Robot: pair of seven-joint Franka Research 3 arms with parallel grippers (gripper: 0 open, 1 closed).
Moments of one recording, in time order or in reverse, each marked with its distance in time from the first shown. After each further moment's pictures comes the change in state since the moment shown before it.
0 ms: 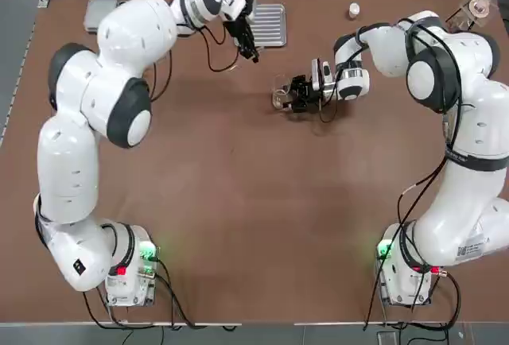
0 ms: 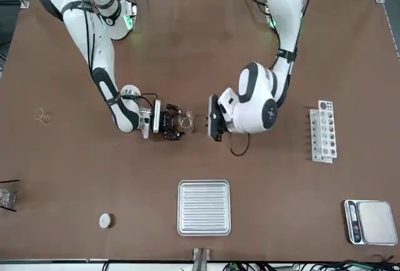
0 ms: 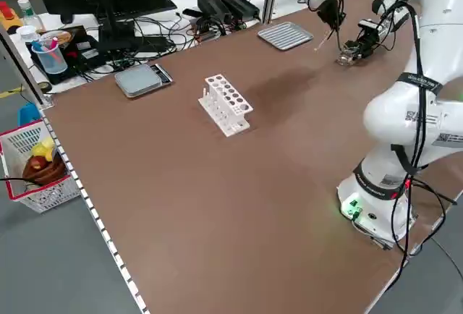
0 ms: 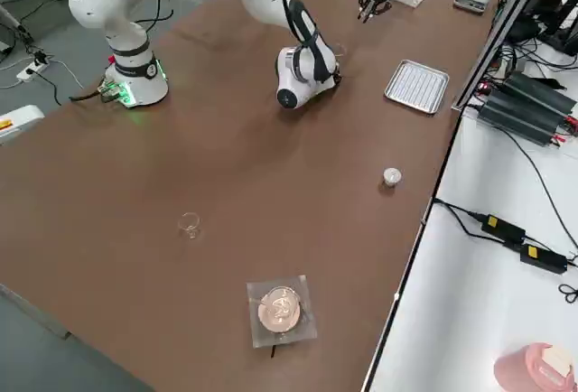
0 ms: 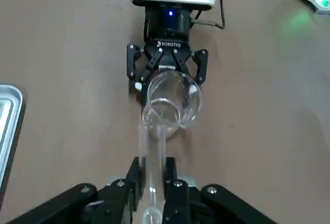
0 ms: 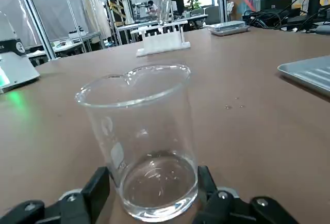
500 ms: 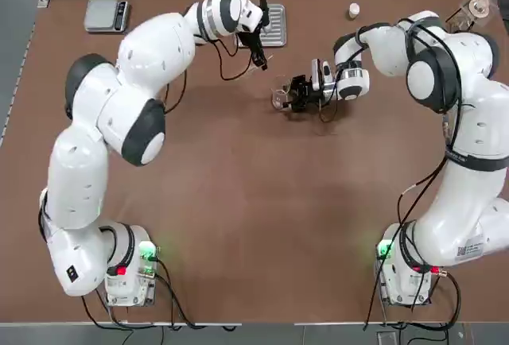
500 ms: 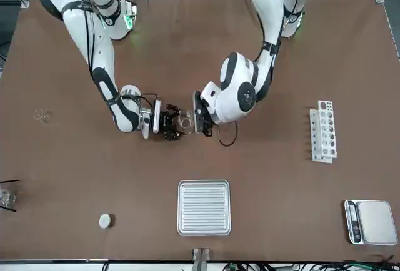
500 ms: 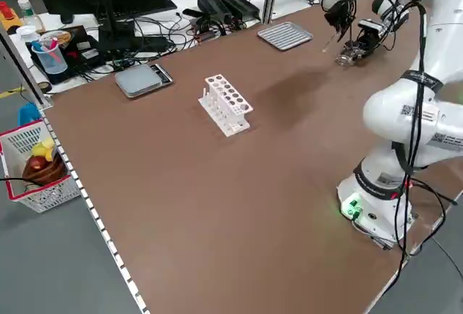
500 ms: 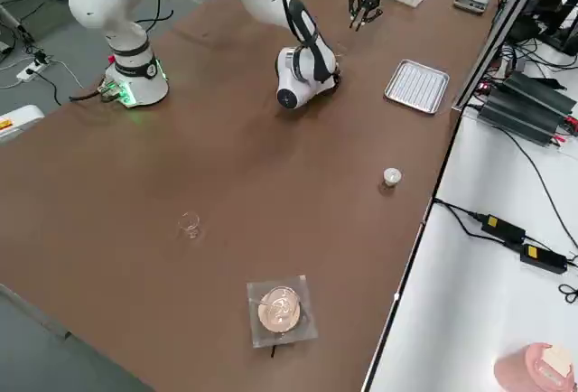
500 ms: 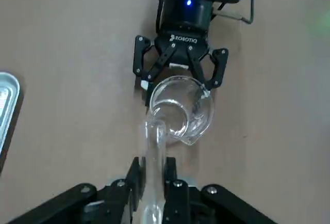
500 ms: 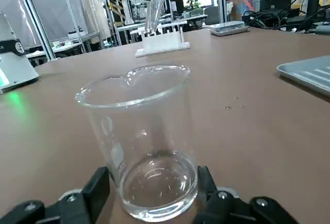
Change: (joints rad) left arm -0.169 0.049 0.135 0.015 0.038 0.057 -0.139; right arm 0.000 0.000 0.000 0.000 0.003 0.000 0.000
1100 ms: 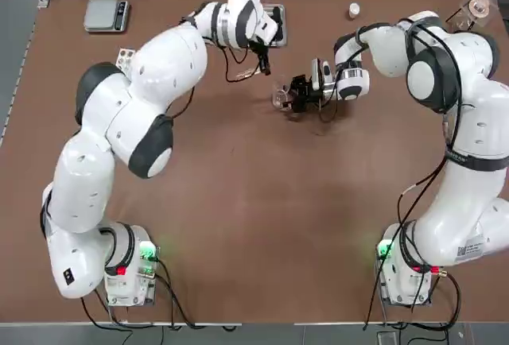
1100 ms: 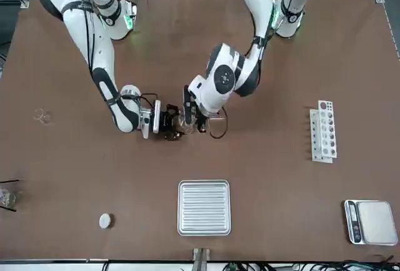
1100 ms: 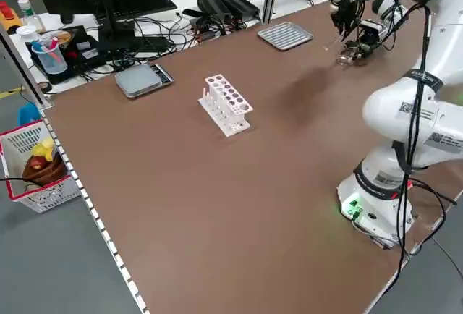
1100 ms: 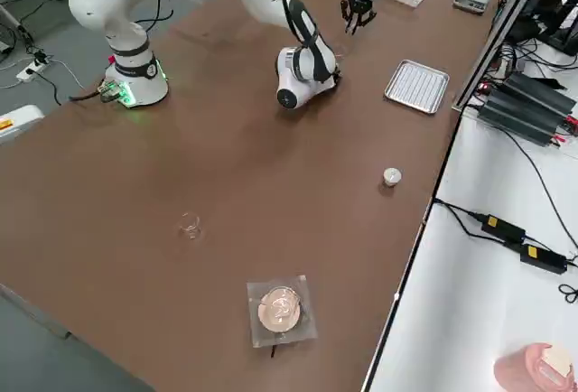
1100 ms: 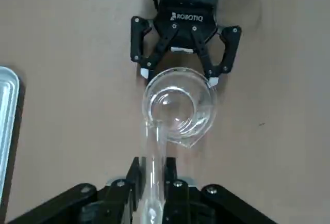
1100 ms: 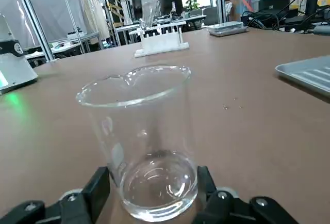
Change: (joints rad) left arm -0.092 0.023 0.008 0.034 0.243 0.054 -0.182; right arm 0.000 0.000 0.000 0.000 0.005 0.000 0.000
